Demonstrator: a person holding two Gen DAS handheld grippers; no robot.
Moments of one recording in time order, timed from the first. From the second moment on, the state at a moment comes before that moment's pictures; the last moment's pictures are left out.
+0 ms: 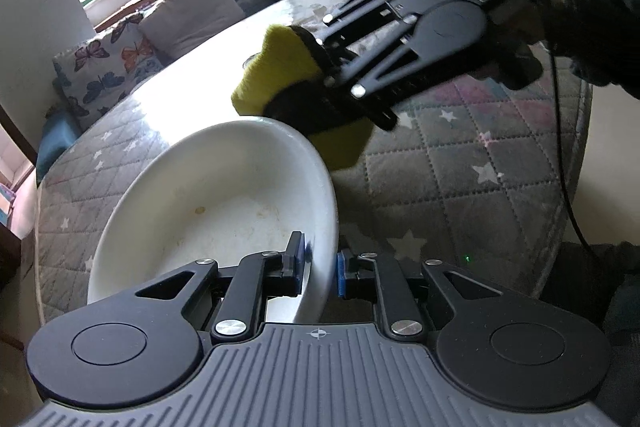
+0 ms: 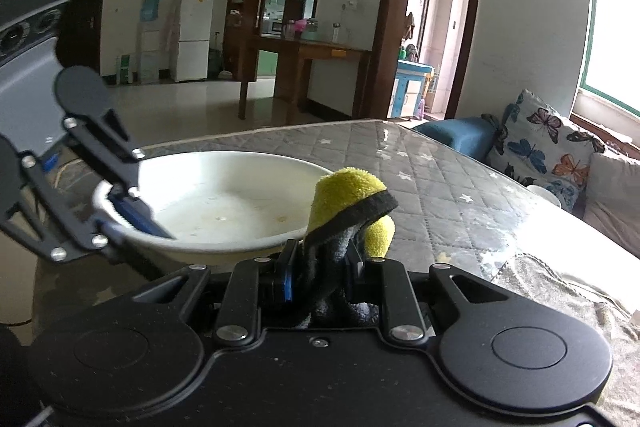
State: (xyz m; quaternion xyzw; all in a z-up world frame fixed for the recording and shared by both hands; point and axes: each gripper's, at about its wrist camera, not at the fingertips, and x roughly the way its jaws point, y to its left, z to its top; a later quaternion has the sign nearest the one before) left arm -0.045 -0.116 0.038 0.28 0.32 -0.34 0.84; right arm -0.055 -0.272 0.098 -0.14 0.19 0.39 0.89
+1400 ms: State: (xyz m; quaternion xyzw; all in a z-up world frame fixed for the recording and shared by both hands) left arm -0.028 -0.171 0.038 0.25 0.37 -0.28 0.85; right arm -0.062 -0.308 0.111 -0.13 0.19 0.31 0.92
